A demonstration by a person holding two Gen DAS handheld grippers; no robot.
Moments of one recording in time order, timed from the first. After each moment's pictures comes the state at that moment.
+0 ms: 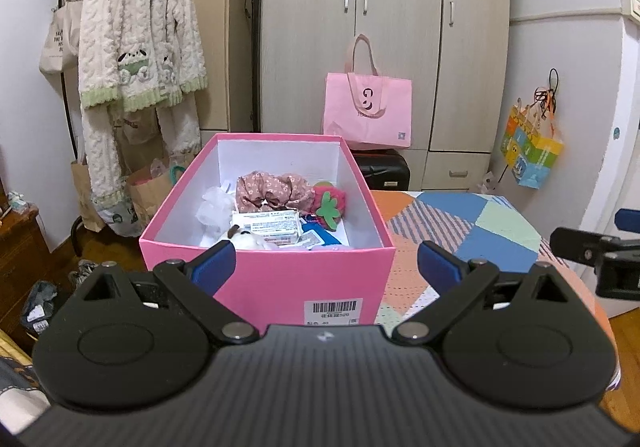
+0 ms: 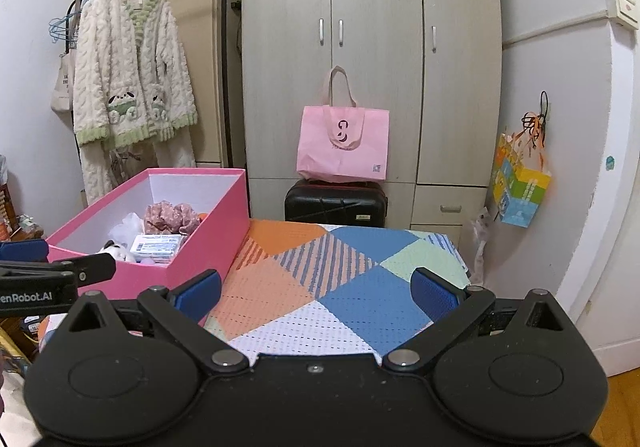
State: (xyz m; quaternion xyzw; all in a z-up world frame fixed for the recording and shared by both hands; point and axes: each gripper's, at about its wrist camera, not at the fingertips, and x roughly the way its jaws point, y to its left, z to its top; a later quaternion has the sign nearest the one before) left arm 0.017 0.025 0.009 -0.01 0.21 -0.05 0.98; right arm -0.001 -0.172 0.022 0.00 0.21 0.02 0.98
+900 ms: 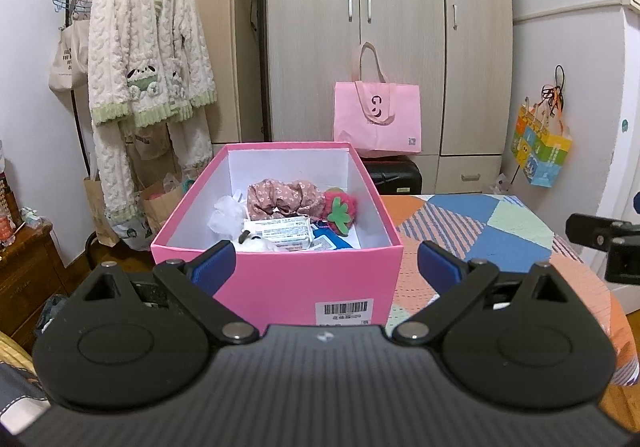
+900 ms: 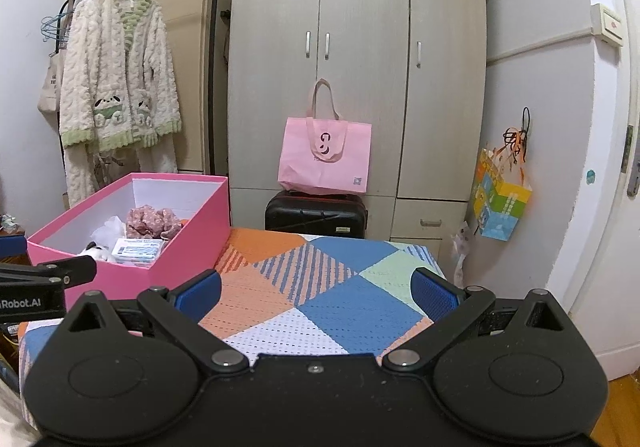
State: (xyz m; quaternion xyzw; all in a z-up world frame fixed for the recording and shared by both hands) left arm 0.013 0.021 0.006 0.01 0.19 -0.03 0.98; right arm -0.006 -0.172 0.021 -0.02 0.19 -0.01 0.98
